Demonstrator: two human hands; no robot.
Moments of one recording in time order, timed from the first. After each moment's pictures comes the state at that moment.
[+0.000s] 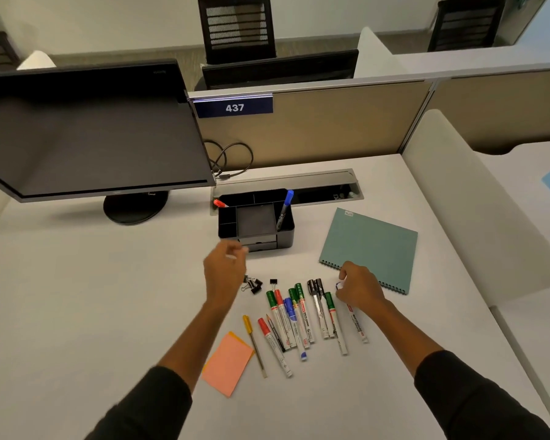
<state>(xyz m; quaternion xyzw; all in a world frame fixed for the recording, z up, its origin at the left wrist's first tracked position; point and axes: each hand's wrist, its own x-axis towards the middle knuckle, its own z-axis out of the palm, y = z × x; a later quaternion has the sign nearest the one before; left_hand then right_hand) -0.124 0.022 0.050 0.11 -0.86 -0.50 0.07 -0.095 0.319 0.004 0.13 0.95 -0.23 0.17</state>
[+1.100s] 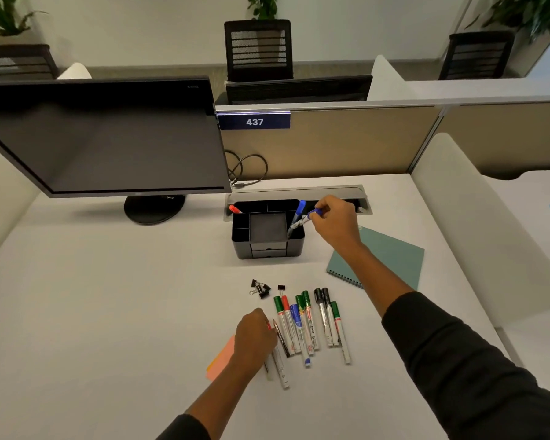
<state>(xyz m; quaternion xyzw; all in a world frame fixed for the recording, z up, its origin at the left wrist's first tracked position) -0.025 0.050 -0.003 0.13 -0.93 -0.30 -0.18 -0.205 0.254 0.103 0.03 0.91 -0.40 -0.12</state>
